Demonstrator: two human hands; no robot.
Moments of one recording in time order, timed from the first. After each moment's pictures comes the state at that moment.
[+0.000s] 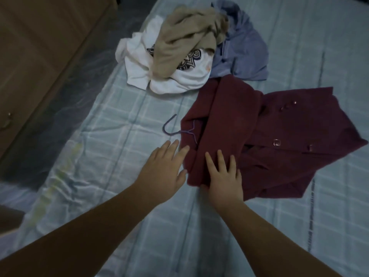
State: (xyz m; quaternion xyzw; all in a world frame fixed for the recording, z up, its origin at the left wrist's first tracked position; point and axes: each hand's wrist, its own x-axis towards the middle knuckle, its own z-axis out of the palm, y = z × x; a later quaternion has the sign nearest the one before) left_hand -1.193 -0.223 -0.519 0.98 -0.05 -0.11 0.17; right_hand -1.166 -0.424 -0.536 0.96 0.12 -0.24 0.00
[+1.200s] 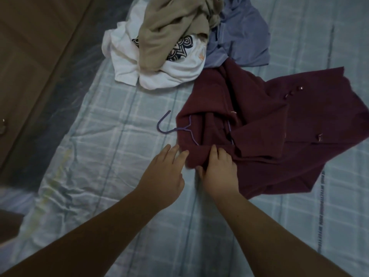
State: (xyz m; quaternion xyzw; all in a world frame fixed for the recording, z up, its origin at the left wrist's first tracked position) left_hand -1.186 -0.237 -0.544 0.97 -0.07 -0.13 0.17; right_hand -1.140 -0.408 -0.560 0.98 0.06 -0.19 -0.08
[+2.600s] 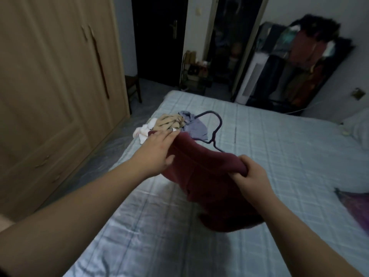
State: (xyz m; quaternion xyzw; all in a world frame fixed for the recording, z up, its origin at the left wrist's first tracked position) left_hand -1.424 -0.300 -0.118 0.97 -0.12 0.15 0.14; right_hand -1.439 -0.607 -0.103 0.91 0.14 0.07 -0.40
